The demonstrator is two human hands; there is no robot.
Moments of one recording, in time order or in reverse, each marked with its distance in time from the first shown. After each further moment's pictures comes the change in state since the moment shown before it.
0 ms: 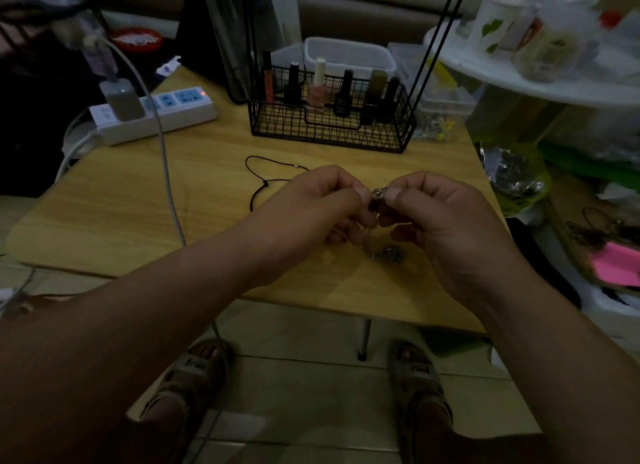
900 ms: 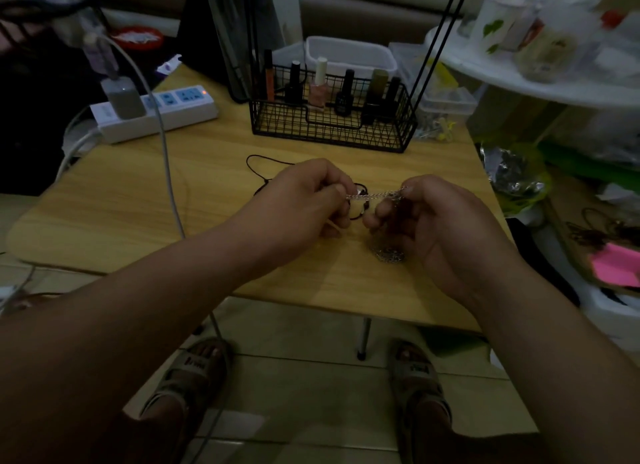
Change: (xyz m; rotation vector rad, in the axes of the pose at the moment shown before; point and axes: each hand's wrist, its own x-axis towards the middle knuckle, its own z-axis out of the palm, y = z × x) left_hand 0.002 0.001 -0.007 0.170 0.132 -0.001; right_hand 0.005 0.000 0.002 0.266 -0.029 0.138
